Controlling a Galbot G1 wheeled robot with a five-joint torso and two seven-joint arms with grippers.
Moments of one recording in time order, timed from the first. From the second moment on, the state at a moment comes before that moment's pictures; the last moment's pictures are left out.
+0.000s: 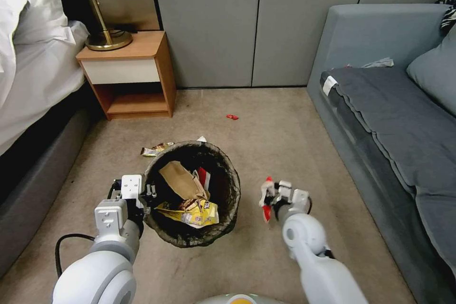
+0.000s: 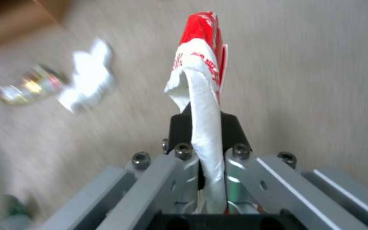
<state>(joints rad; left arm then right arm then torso) 1.65 -1.30 -0.50 -2.50 -0.31 0.74 -0.39 -1.28 1.41 0.30 1.87 0.59 -0.53 0.34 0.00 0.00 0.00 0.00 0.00</state>
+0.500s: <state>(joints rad) 1.66 -1.31 -0.49 -2.50 -0.29 0.74 -0.39 -1.27 1.21 0.35 2.30 0.54 -0.36 -0.15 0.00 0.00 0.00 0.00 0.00</state>
